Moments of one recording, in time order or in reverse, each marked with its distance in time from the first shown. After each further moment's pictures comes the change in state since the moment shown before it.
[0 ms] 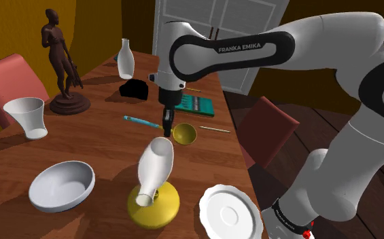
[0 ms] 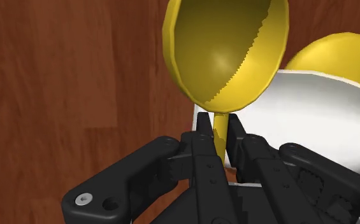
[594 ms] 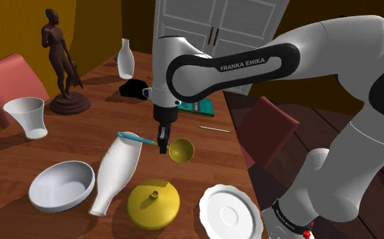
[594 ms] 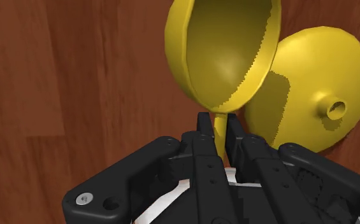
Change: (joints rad) arm 0.050 -0.015 0.048 -0.092 0.019 0.085 0.080
